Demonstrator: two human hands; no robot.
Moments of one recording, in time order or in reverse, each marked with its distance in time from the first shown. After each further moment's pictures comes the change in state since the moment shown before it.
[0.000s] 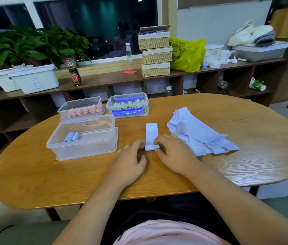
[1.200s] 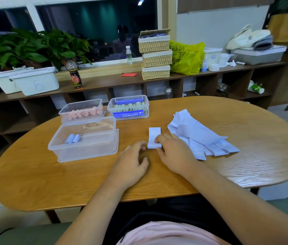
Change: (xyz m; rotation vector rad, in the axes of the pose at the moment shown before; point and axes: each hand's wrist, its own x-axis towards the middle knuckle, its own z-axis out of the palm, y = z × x) left_hand 0.004 -0.006 0.004 -0.044 -0.005 0.006; right_hand 0.008 -0.001 0.006 -0.114 0.022 0.015
